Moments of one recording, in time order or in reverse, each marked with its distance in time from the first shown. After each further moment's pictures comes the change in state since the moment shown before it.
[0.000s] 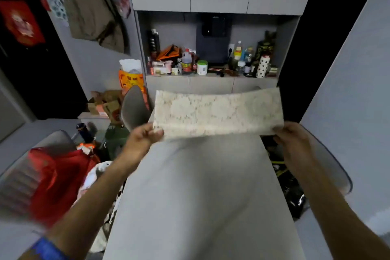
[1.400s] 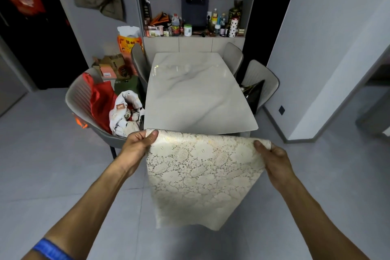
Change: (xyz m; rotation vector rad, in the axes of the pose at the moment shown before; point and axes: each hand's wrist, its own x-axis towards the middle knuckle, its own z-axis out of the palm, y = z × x) left_hand -0.616 -0.024 -0.145 -0.201 -0.217 -0.179; right_hand -0.685 0.044 -0.120 0.130 0.034 0.254
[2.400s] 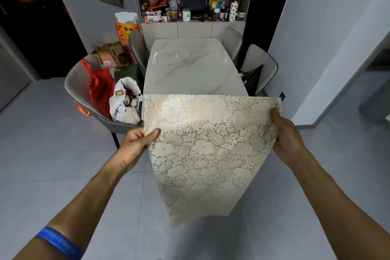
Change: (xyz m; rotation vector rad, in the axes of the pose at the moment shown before) left_hand -0.048 -0.026 0.034 -0.034 -0.067 0.047; right_hand -0.018 -0.047 -0.041 0.134 -0.188 -0.002
